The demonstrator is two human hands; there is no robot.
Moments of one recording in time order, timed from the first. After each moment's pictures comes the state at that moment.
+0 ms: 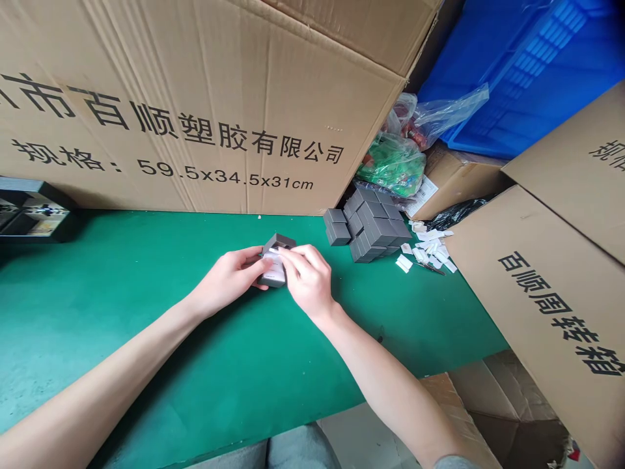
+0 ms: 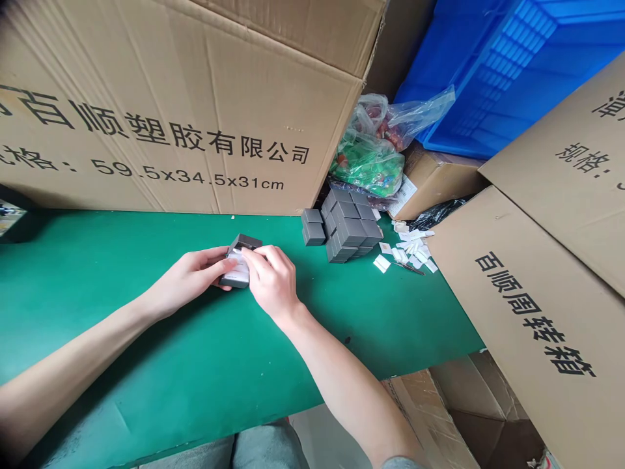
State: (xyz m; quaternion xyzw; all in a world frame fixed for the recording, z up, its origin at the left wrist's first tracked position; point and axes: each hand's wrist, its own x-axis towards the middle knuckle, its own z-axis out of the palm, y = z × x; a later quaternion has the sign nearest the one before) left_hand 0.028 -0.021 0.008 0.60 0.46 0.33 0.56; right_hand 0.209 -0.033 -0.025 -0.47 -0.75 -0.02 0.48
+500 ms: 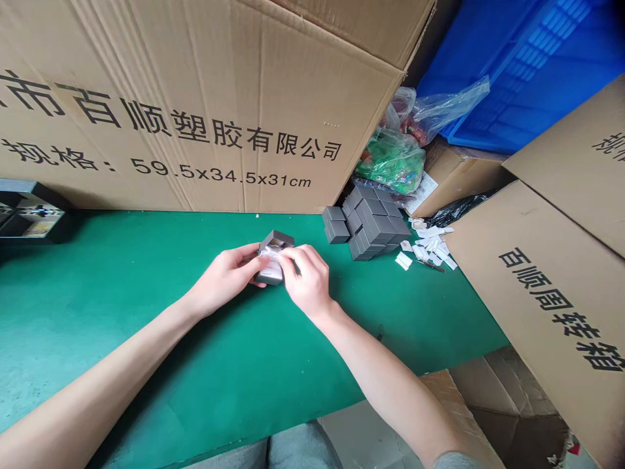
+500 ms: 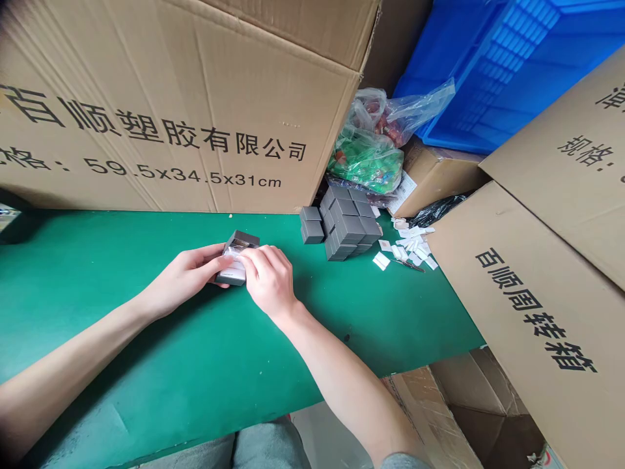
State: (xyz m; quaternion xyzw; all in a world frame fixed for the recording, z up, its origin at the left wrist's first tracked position) left_hand 0.028 -0.022 0.012 0.60 0.46 0.33 0.56; right_hand 0.207 -0.033 -0.022 -0.46 -0.73 0.01 0.50
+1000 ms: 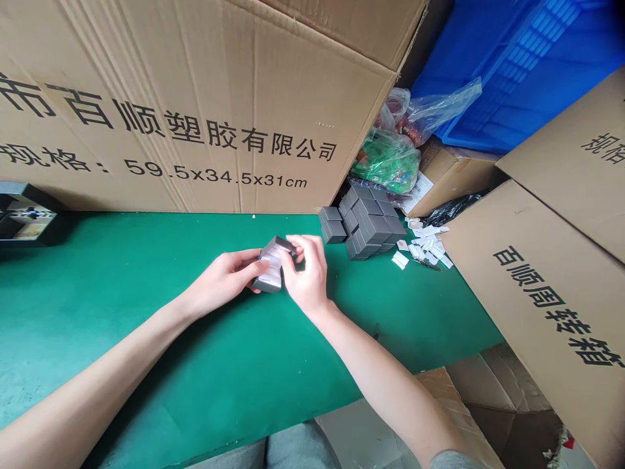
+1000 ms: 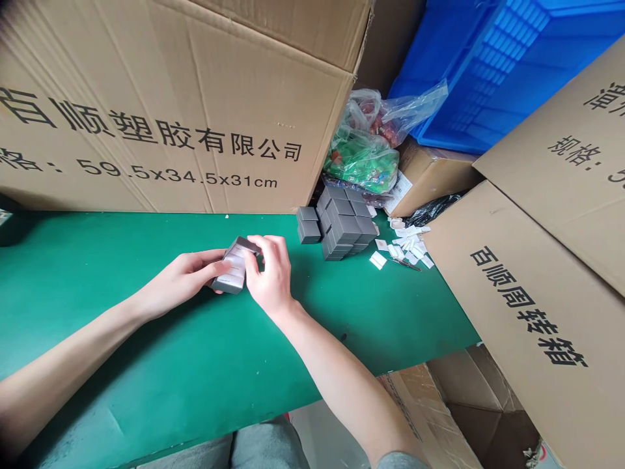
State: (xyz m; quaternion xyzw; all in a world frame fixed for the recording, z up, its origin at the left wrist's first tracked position) left_hand 0.026 -0.021 0.016 0.63 0.44 0.29 0.57; right_hand 0.207 -0.032 -0.019 -0.48 -0.67 0.04 0.56
